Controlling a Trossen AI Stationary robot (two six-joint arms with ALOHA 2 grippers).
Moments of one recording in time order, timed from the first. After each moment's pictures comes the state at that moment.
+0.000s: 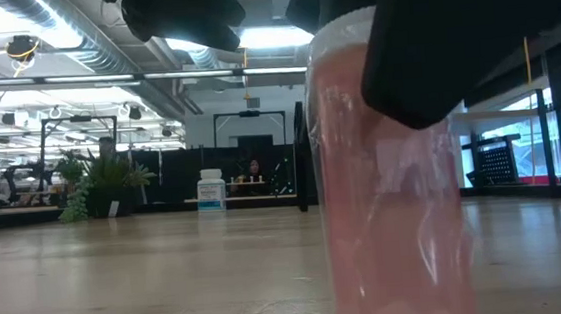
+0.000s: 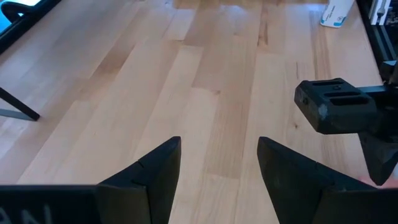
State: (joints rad) left arm -0.57 1.65 1.10 -0.23 -0.69 -0.52; right arm 0.64 2.24 1.78 -0.60 0.14 0.42
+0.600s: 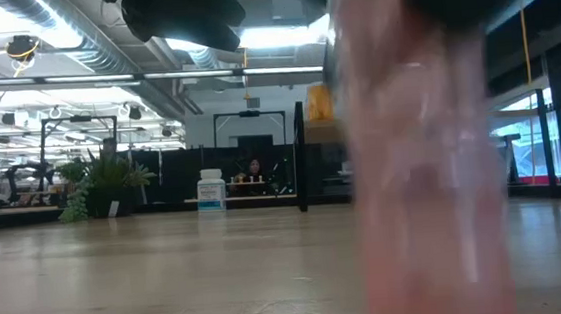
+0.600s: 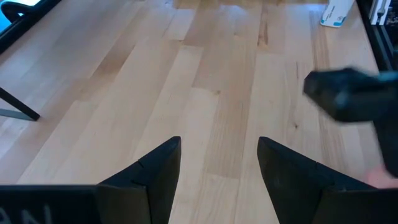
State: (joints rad) left arm -0.57 1.65 1.10 -0.23 -0.69 -0.52; right arm 0.65 2.22 1.78 -0.61 0.14 0.38
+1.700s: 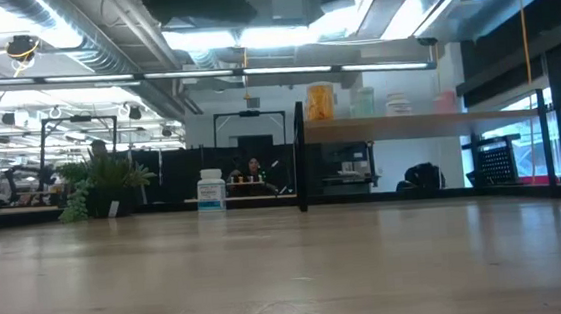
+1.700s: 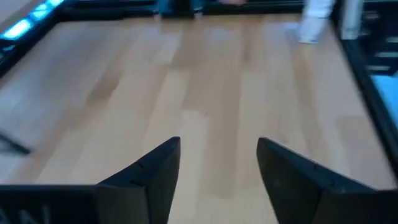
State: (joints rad) left arm -0.56 1.63 1.10 -0.16 -0.66 -0.39; right arm 0.63 1.76 1.78 -1.24 0.49 0.64
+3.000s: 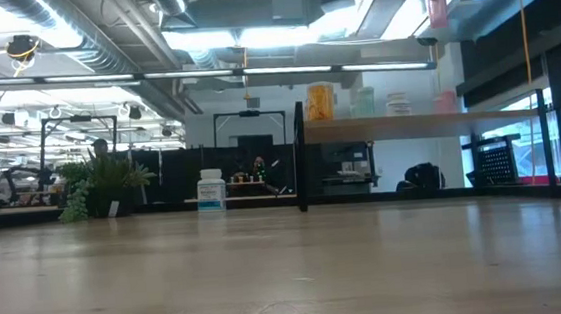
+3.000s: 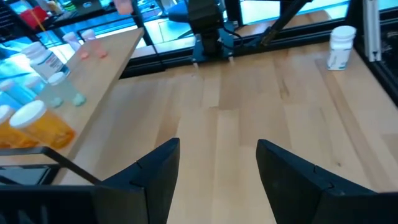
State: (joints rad) left arm -0.42 1.38 1.10 -0.23 -0.59 -0.05; right arm 0.08 1.33 1.66 -1.56 0.45 0.47
